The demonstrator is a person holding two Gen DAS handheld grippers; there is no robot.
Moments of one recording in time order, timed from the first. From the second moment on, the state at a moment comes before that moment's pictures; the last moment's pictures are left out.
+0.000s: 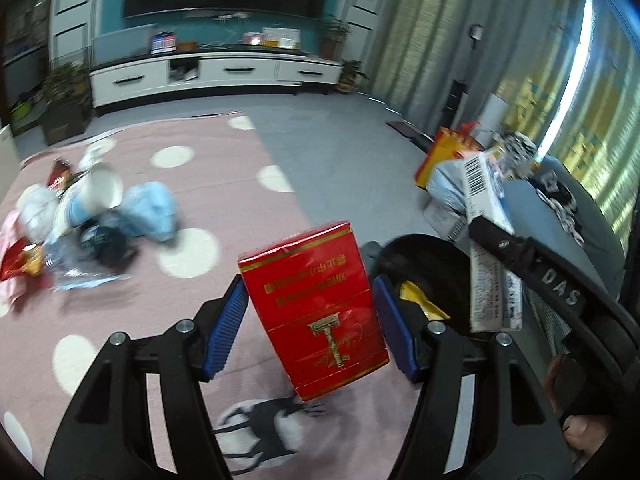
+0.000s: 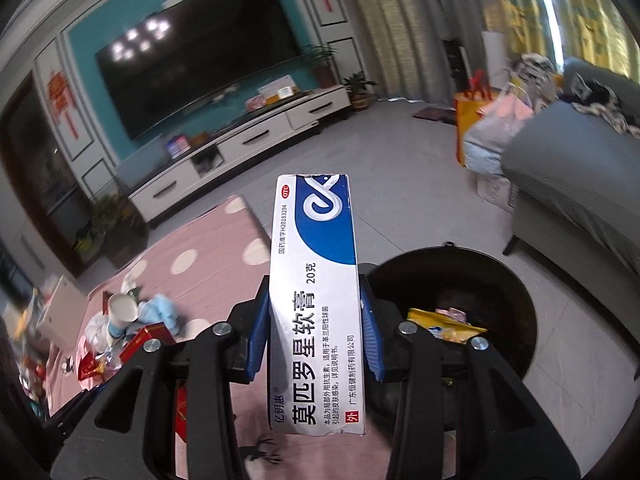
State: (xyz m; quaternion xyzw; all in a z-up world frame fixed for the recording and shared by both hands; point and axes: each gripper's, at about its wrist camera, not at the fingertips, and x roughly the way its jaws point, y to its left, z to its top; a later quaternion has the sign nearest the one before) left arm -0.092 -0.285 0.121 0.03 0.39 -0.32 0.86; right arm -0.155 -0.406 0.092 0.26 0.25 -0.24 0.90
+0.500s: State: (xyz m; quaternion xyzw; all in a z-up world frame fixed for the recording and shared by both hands) left arm -0.107 -0.380 0.090 0.09 0.41 -0.39 0.82; right arm -0.194 -0.479 0.049 0.34 0.27 -0.33 0.84
